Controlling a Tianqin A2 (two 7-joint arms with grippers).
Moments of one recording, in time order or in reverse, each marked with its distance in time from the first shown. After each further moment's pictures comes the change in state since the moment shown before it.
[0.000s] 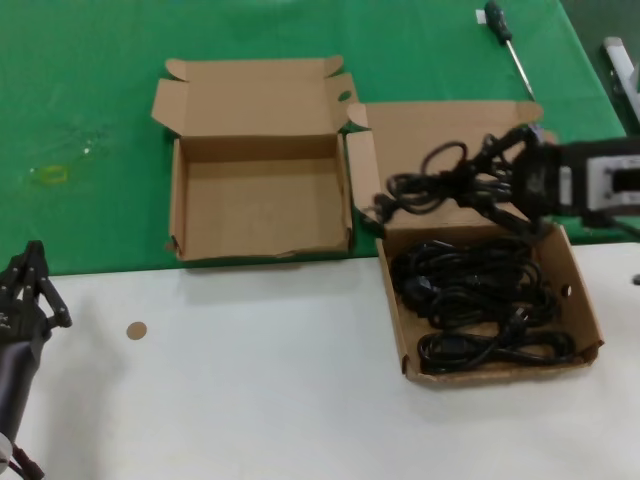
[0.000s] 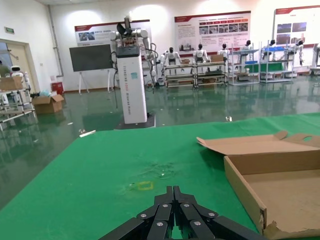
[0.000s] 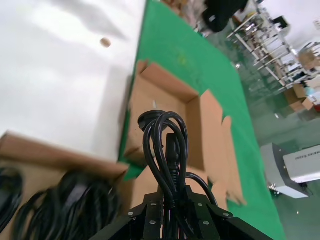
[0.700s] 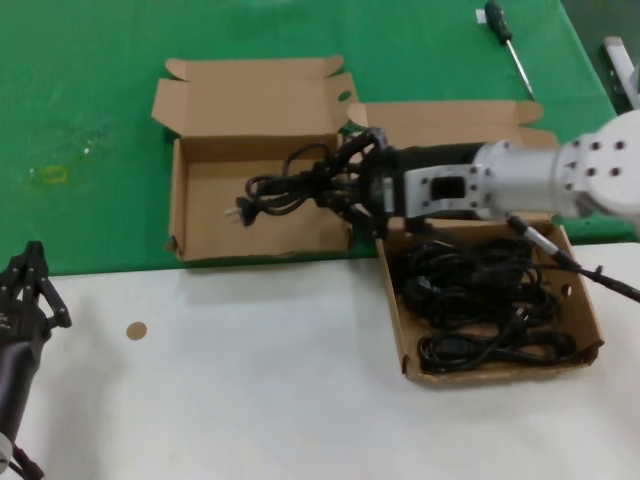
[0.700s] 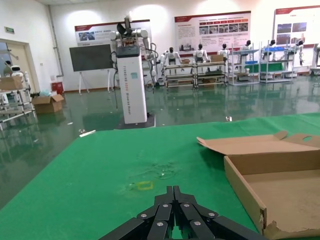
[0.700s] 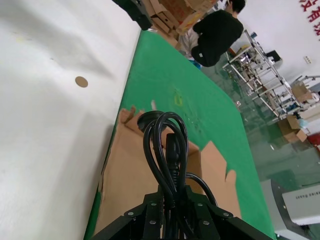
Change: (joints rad) left arm 0.000 0.000 0.000 0.000 0.000 0.000 0.000; right arm 0.128 -0.350 -0.164 -0.143 -0.153 0.155 0.012
